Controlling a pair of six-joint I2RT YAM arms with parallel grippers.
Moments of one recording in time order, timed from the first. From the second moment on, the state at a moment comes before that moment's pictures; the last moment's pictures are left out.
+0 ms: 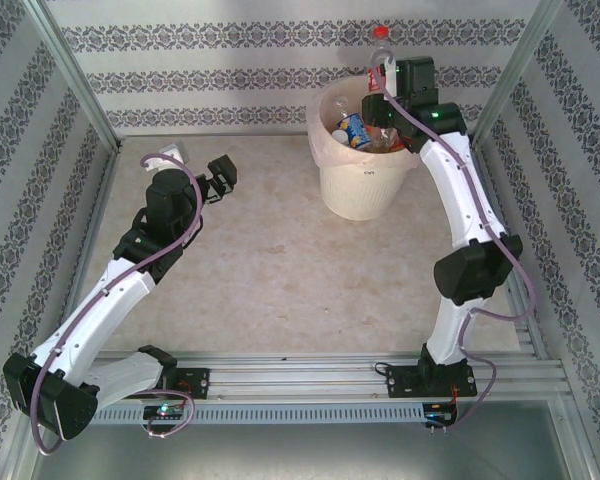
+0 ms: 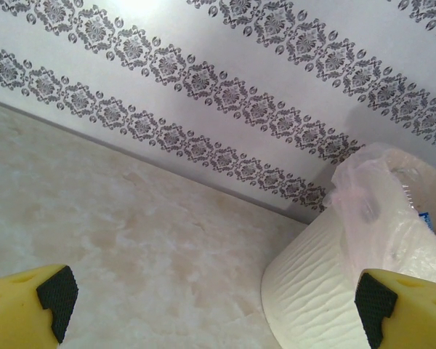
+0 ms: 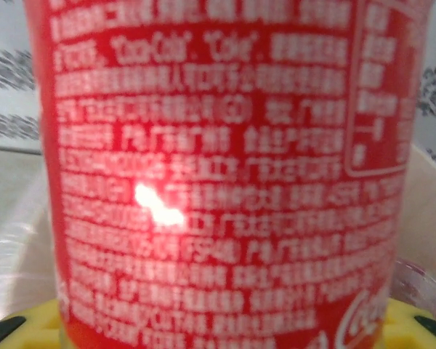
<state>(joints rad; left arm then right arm) -0.39 1.09 1.06 -0.21 -0.32 -0.58 0.21 1.91 2.16 -0.85 0.03 0.08</state>
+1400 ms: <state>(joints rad) -0.34 1.15 1.06 -0.27 -0.31 -0.66 0.21 2.00 2.18 -0.84 0.13 0.10</state>
